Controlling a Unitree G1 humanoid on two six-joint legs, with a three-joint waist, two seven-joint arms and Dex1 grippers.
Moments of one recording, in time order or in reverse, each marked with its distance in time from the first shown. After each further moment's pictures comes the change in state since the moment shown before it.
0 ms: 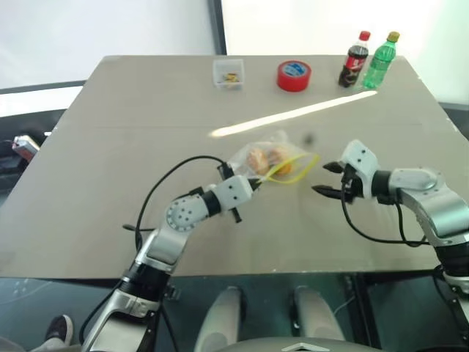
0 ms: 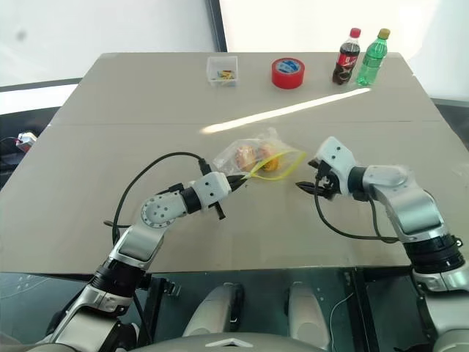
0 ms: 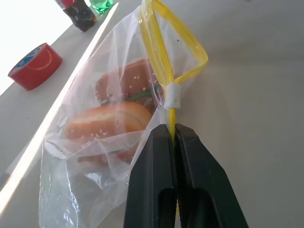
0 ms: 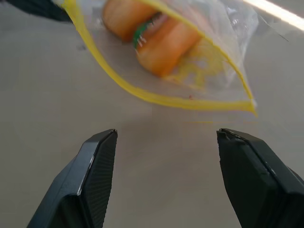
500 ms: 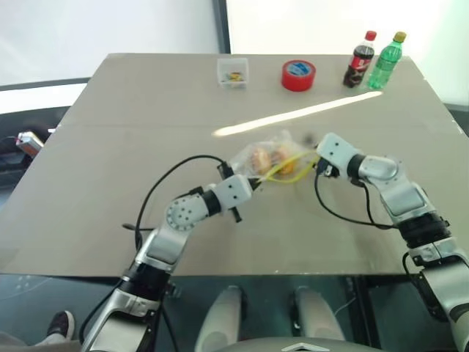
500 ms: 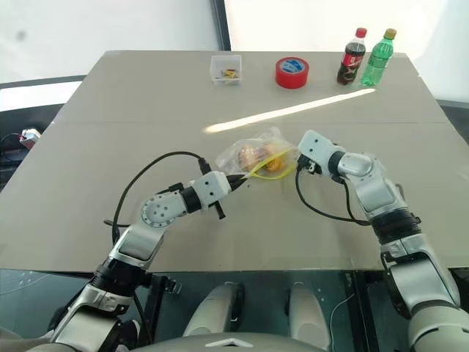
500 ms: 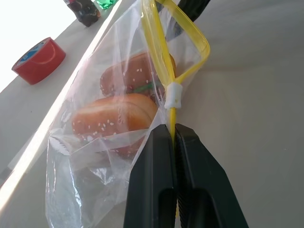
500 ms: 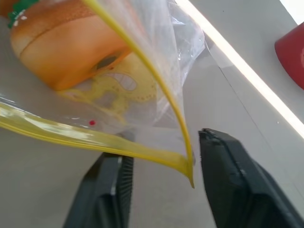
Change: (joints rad) left arm -0.004 0.002 0.000 0.002 -0.004 0.005 0.000; right arm -0.162 0.168 0.085 0.365 -0.251 -0.410 -0.146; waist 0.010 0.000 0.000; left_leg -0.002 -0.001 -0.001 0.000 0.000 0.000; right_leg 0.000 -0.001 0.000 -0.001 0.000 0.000
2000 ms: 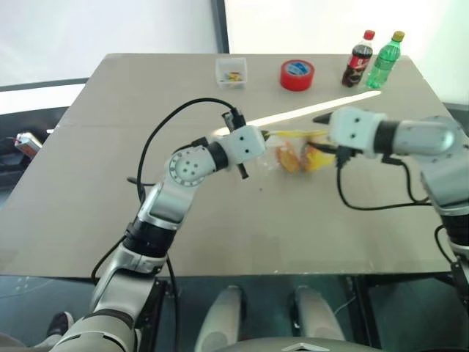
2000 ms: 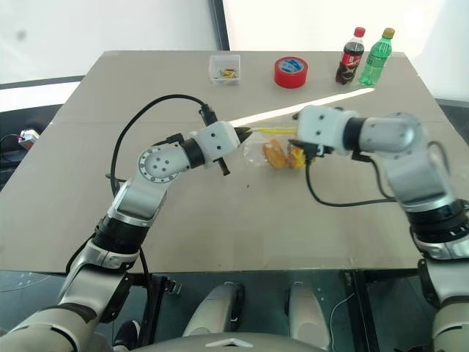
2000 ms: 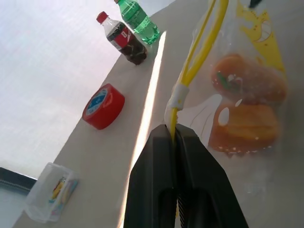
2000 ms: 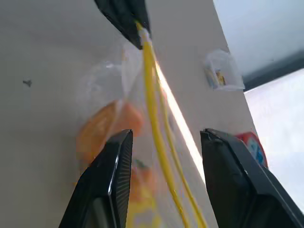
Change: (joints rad) left arm -0.318 0.016 -0.014 -0.046 0.067 0.186 -0.001; right arm -0.070 -0.190 -0.031 -0.482 0.050 0.128 0.263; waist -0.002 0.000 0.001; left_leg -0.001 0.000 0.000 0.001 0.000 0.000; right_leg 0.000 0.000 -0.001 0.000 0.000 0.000
